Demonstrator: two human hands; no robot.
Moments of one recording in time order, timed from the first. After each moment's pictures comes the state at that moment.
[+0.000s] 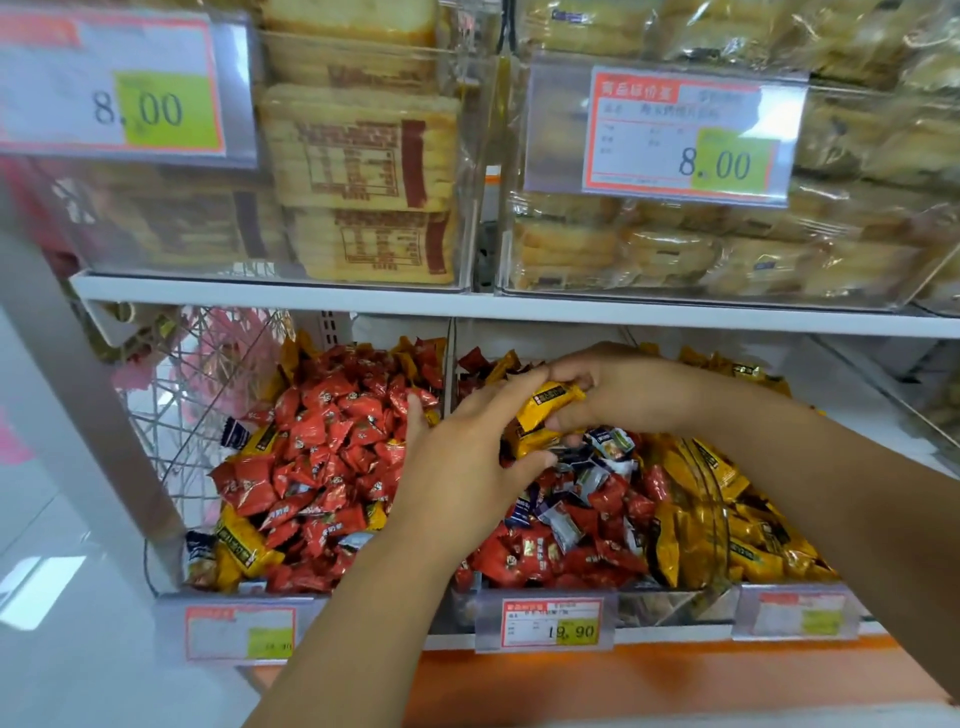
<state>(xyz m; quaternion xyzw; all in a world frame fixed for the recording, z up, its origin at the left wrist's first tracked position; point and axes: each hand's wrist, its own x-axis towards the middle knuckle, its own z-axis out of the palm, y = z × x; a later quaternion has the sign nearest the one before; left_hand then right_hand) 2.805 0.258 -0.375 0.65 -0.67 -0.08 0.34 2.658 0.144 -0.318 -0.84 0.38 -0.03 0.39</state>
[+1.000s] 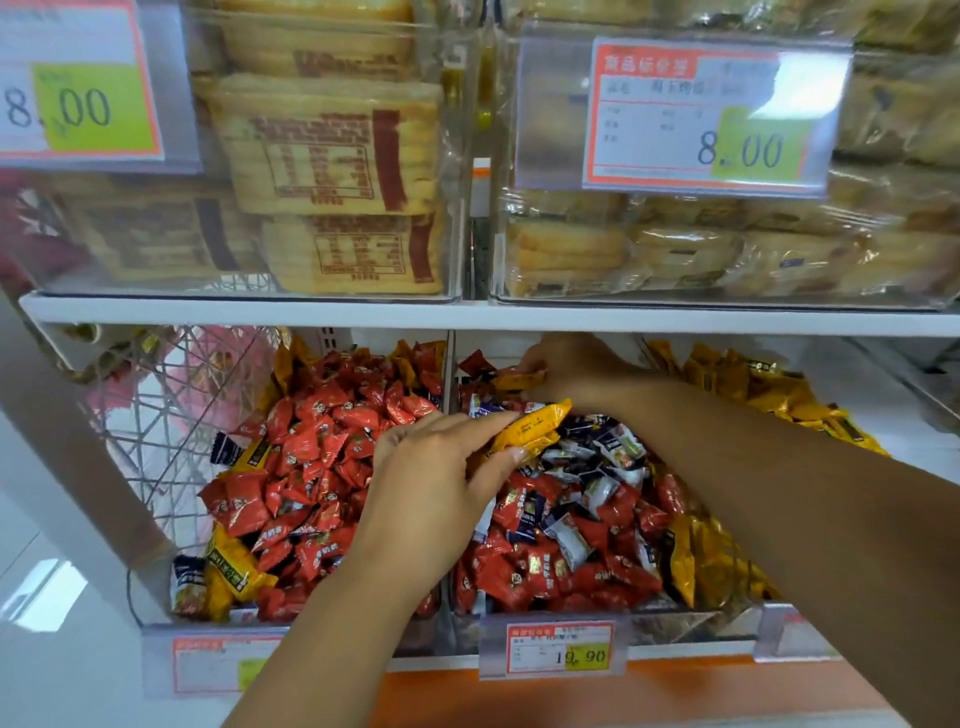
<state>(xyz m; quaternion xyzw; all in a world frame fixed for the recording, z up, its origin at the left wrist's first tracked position) 2.826 0.257 -0.389 0.64 -0.66 -0.08 0.39 2.700 0.072 -0.367 -0.88 0.46 -0.03 0.13</state>
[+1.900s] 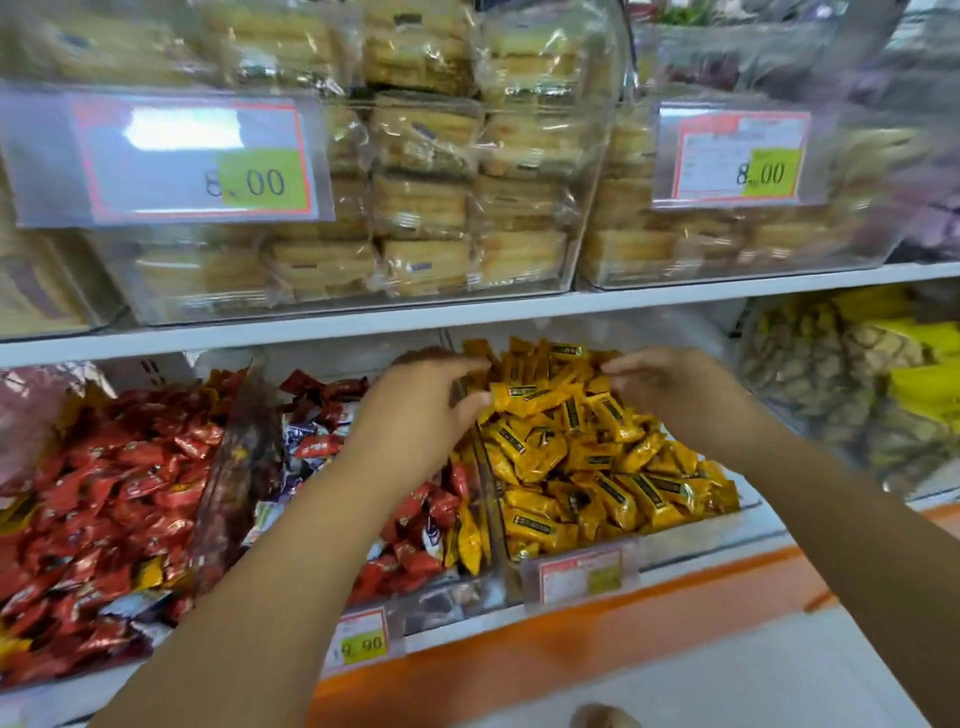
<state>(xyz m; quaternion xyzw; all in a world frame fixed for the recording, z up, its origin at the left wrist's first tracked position) 2.690 0.185 -0.338 0.63 -0.73 -0.09 0.27 2.436 0.133 -0.348 -0.70 0.53 -0.37 0.31</state>
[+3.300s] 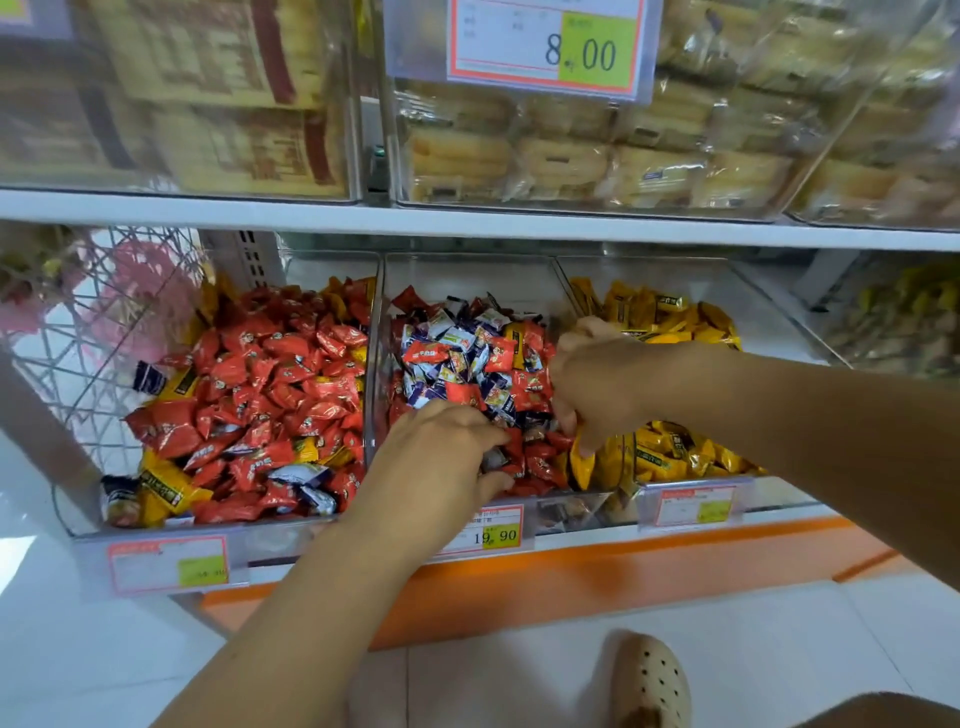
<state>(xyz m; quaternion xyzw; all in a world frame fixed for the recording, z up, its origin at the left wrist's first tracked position) 2.770 0.278 -0.404 0.61 -0.77 -0.06 0.17 2.606 0.161 -0.331 -0.91 0.30 0.27 -0.08</state>
